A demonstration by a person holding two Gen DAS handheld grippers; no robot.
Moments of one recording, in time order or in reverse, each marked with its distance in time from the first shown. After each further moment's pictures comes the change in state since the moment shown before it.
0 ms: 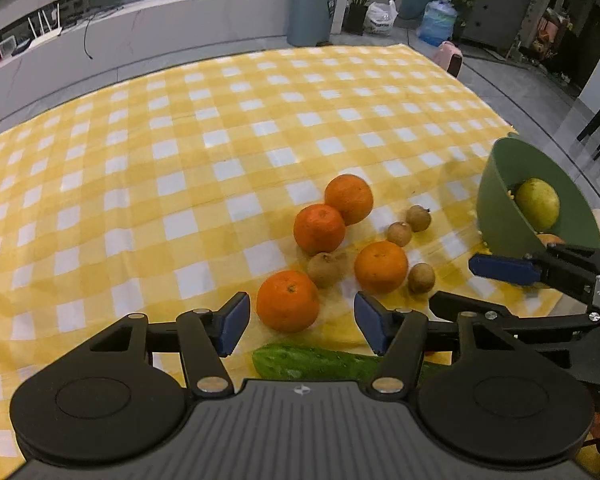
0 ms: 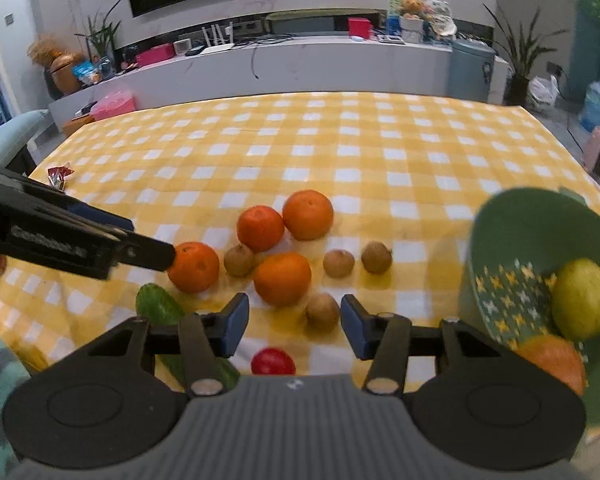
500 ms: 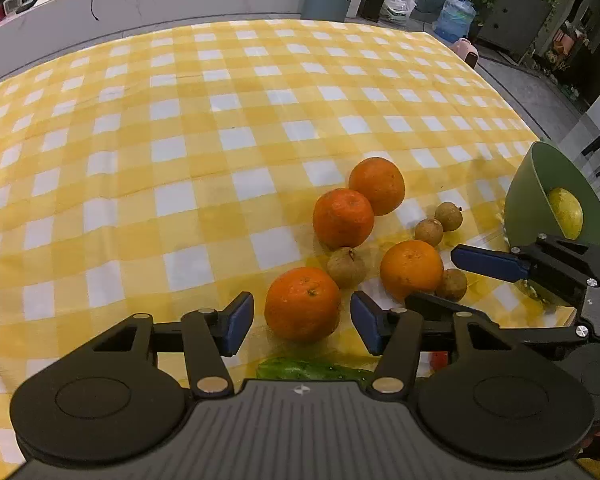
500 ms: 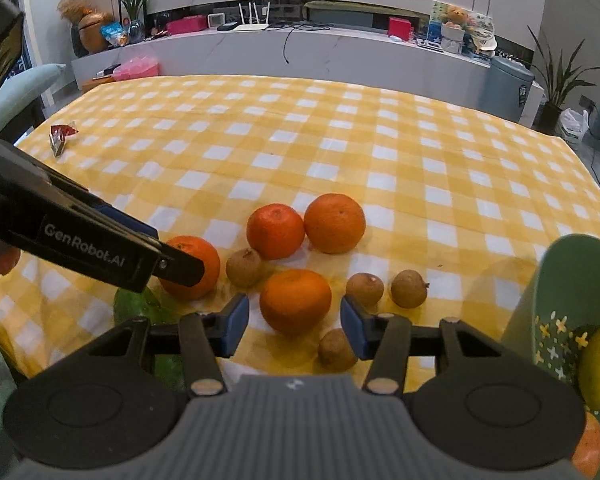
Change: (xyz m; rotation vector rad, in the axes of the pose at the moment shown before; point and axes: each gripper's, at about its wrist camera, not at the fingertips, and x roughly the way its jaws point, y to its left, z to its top) left arm 0.039 0.021 0.001 -0.093 0.058 -0.037; right arm 0.047 0.012 0.009 -0.128 0.043 0.012
